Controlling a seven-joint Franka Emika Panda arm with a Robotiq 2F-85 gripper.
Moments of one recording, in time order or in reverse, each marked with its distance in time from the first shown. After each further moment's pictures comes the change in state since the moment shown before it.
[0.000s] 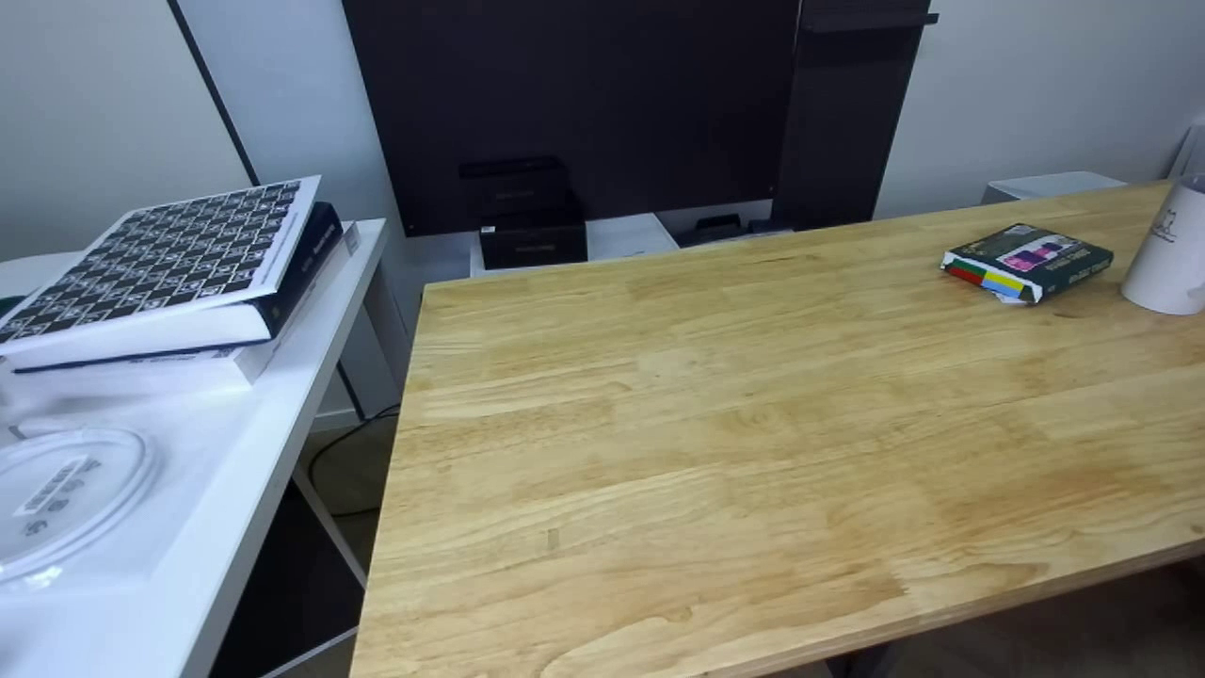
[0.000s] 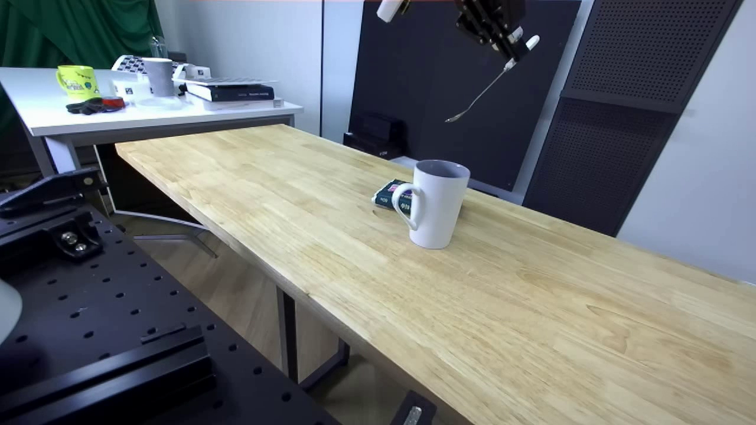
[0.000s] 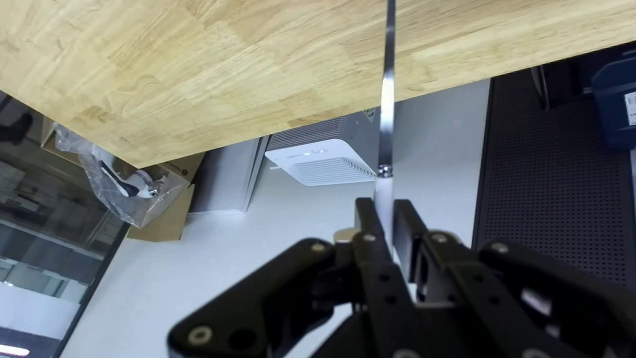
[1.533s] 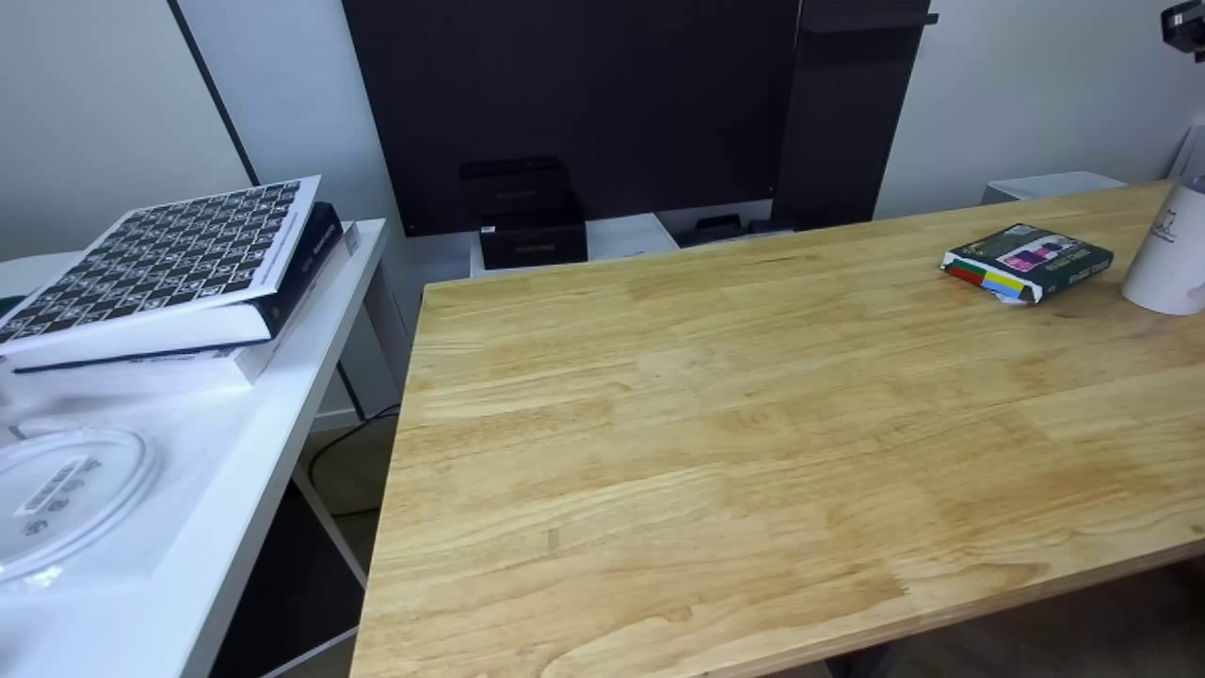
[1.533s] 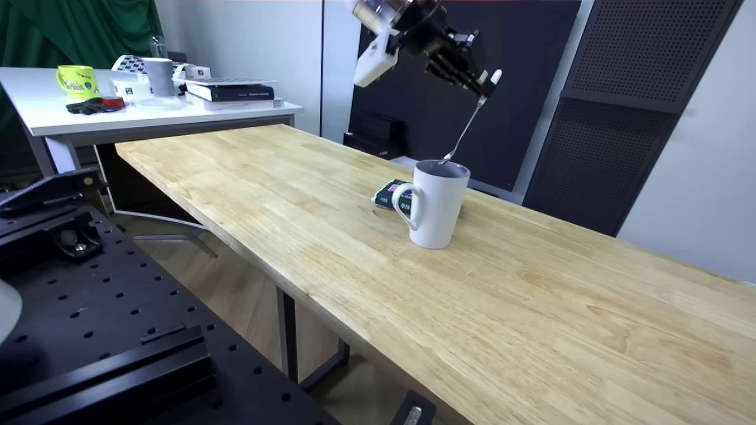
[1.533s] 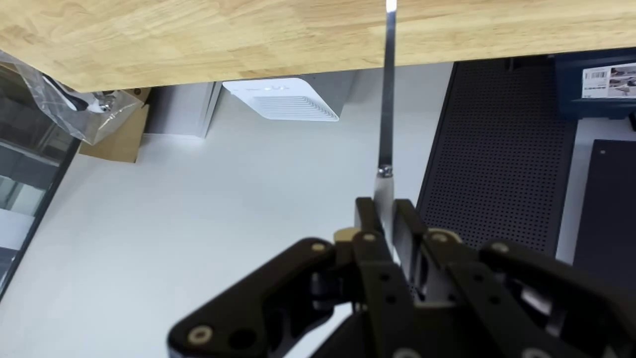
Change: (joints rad) arm -0.055 0.117 0.150 -0.040 -0.533 -0.091 0.487
